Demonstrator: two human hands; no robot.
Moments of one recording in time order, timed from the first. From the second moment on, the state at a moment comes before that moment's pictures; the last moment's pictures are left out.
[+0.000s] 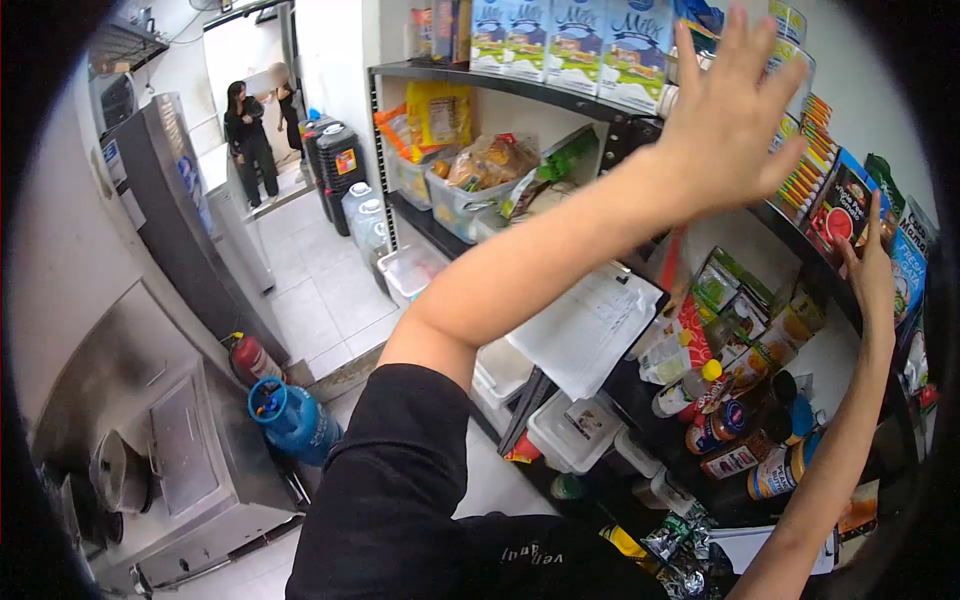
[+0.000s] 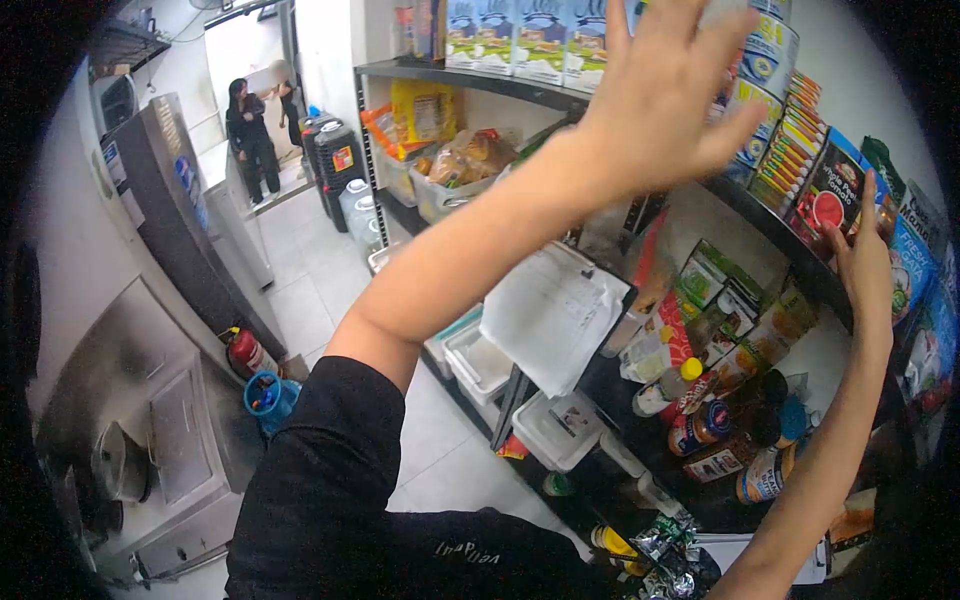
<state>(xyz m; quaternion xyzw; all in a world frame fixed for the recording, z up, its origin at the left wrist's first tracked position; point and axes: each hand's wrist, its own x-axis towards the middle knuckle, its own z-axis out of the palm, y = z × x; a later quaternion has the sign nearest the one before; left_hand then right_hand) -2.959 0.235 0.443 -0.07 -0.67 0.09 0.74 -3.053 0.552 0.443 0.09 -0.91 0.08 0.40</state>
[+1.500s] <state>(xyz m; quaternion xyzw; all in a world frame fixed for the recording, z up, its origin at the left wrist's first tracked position) -2.652 0.145 0.101 0.06 -0.86 -0.37 0.34 -2.977 0.619 0.352 0.14 -0.74 -0.15 0.65</state>
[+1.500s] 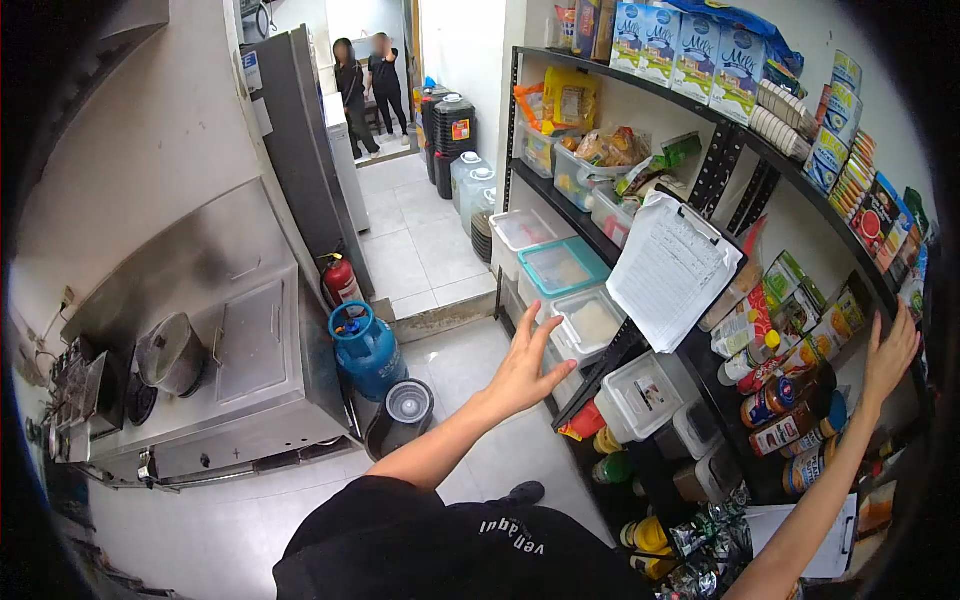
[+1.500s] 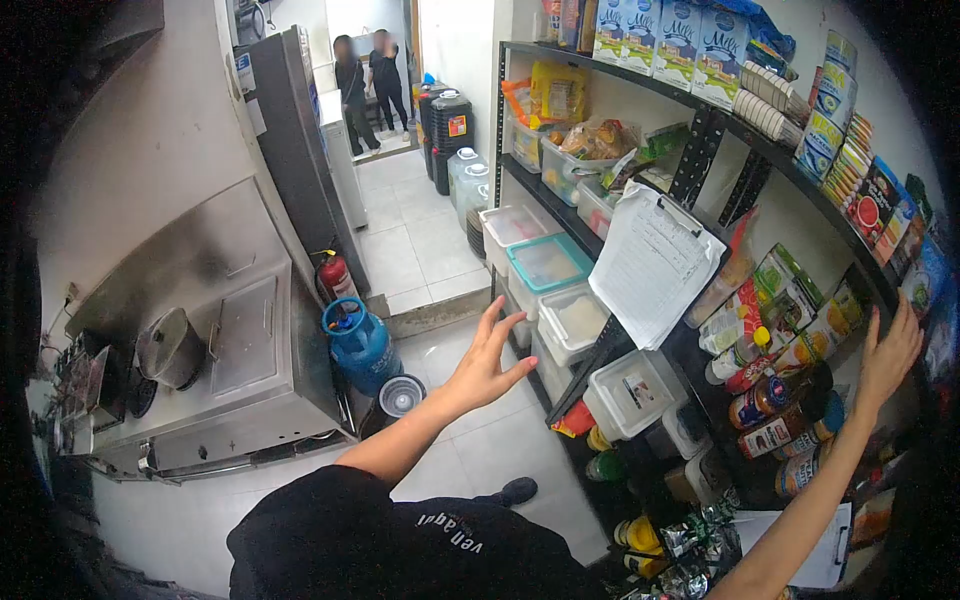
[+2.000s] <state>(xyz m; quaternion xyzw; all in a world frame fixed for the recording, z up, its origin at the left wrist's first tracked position) -2.648 0.143 0.115 0.06 -0.86 -0.36 0.35 -2.977 0.614 0.346 0.11 -0.73 -0.16 0.66</state>
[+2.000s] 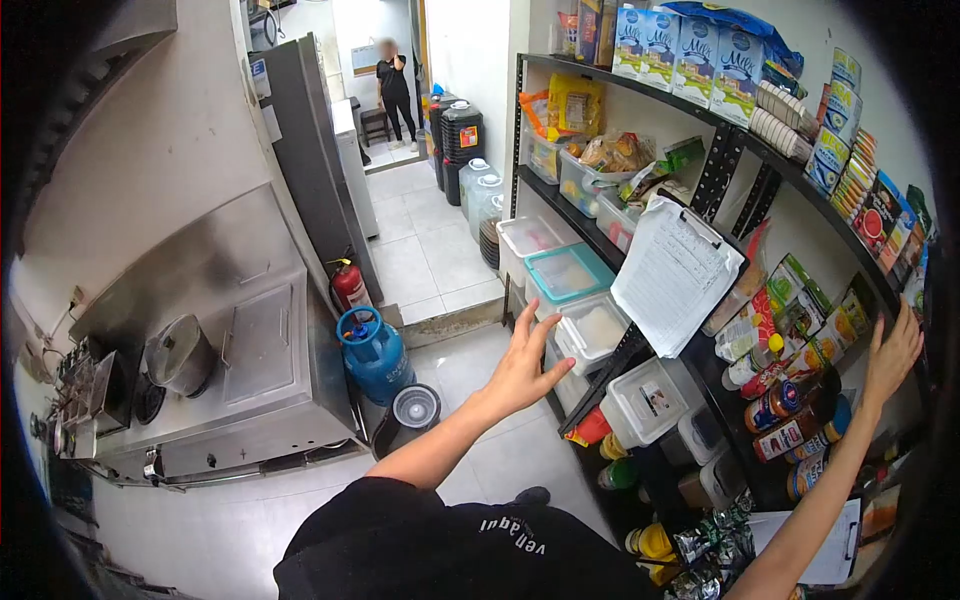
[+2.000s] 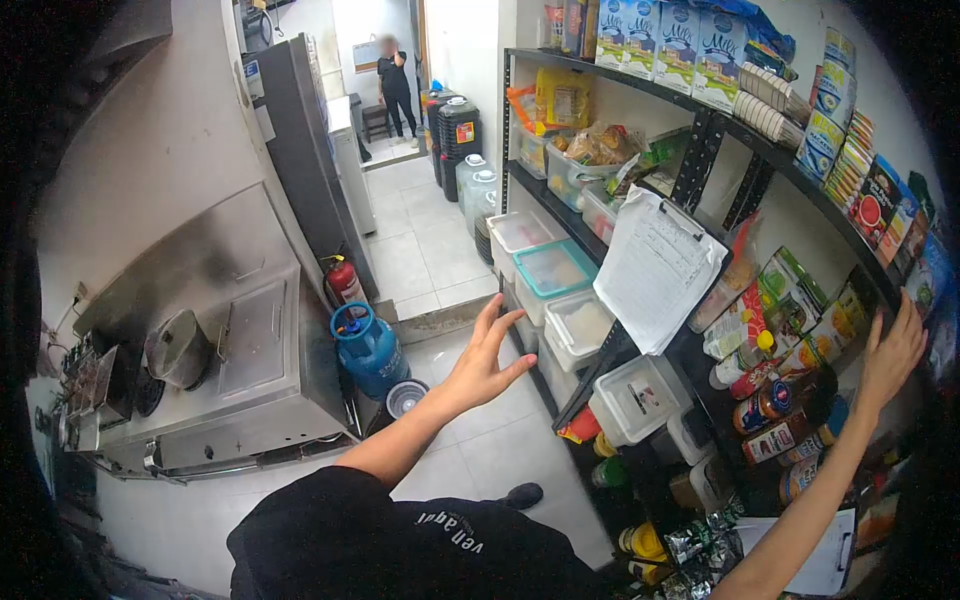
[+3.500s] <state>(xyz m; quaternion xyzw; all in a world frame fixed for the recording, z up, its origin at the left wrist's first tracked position) -2.640 0.138 0.115 0.04 -0.86 -0.40 0.30 -3.010 0.639 0.338 0.17 -0.73 -0.10 0.66</state>
